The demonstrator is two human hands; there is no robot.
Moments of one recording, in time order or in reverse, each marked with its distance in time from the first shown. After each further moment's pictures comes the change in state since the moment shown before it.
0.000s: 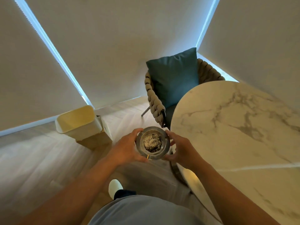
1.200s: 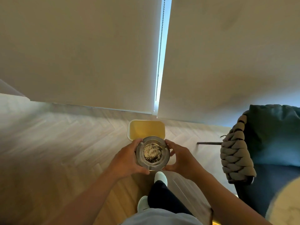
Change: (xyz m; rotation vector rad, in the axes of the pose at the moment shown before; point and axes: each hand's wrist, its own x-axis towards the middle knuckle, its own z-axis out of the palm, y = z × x) left_hand -0.070 -0.224 -0.218 -0.144 0.386 -0.427; right_hand 0.291 -0.170 0.191 0.051 -0.446 -0.300
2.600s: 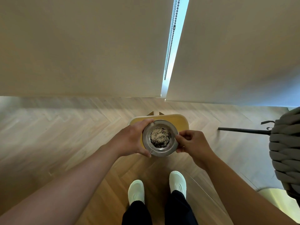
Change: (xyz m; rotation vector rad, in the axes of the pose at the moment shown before) left_hand 0.267 -0.180 0.019 0.153 -0.278 0.205; right_hand 0.203 0.183 0.115 0.679 0.286 0.710
